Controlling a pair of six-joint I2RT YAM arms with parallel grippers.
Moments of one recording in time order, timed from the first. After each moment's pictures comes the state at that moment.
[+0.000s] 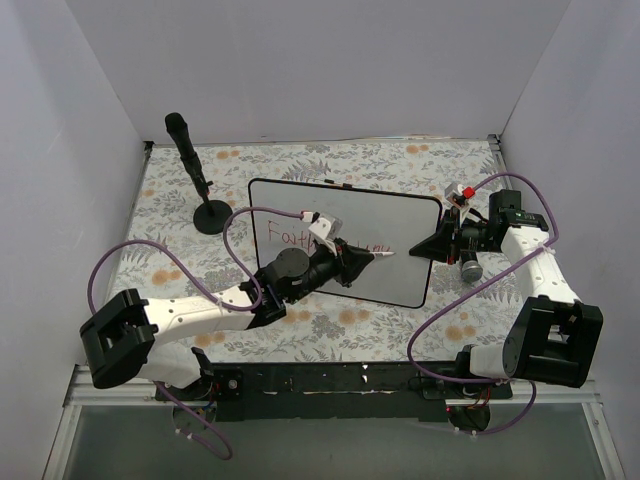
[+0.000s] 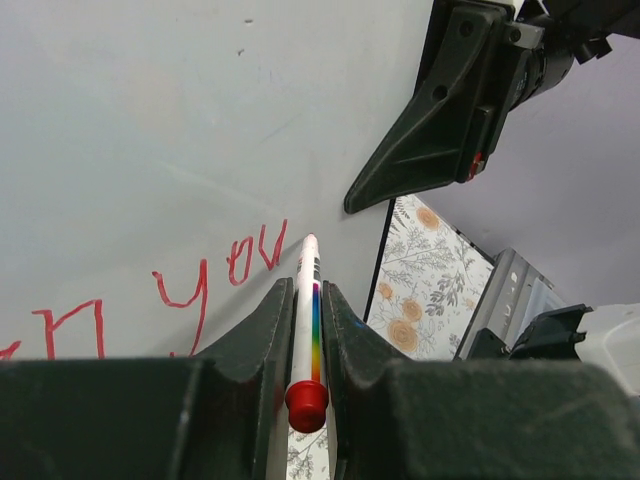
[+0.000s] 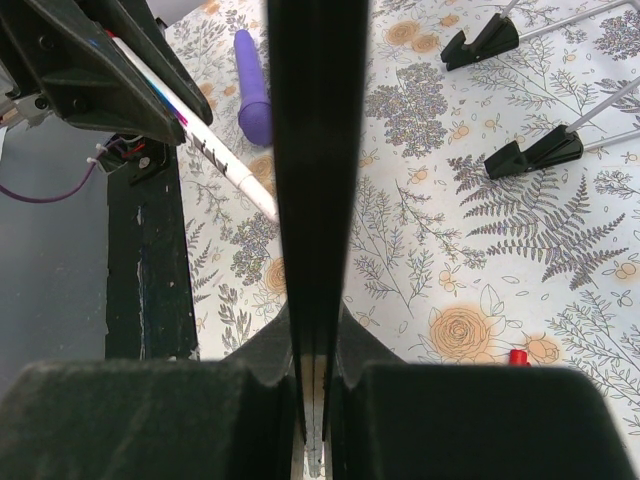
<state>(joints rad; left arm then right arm) -1.07 1.33 0.71 0.62 -0.13 -0.45 -0.12 1.33 0.98 -0.95 -1.38 -0.89</state>
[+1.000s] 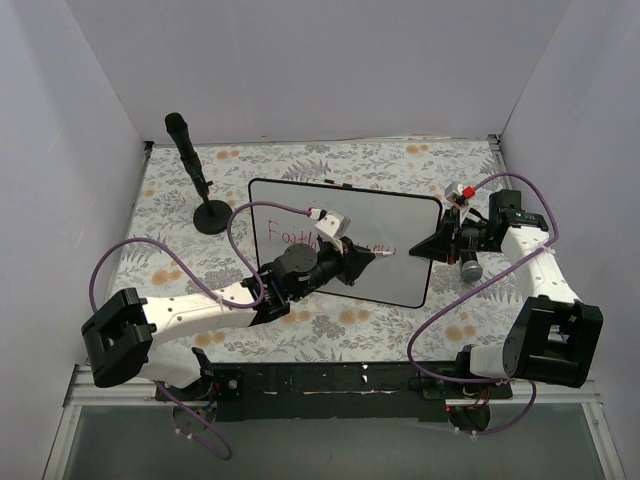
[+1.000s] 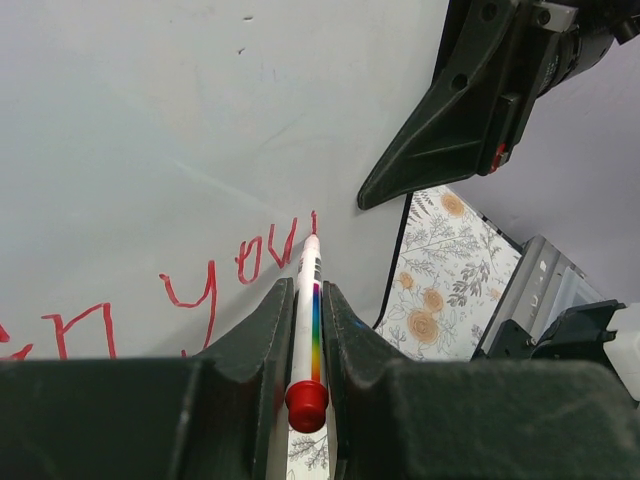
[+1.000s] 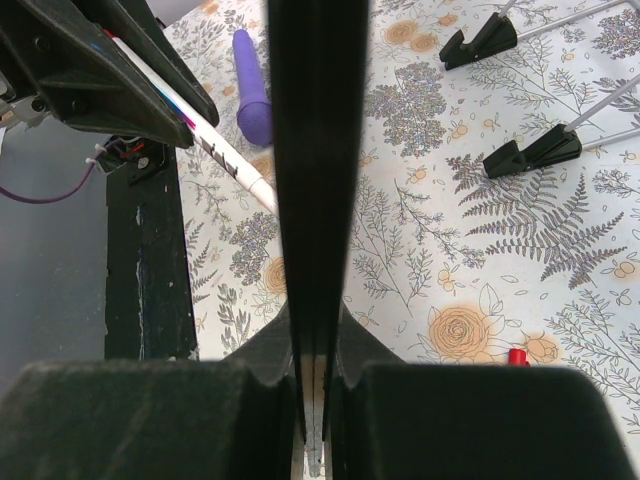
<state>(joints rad) -1.08 1.34 0.78 0.50 -0.17 -0.40 -0.12 1.33 0.98 -0.95 -1.37 -0.89</state>
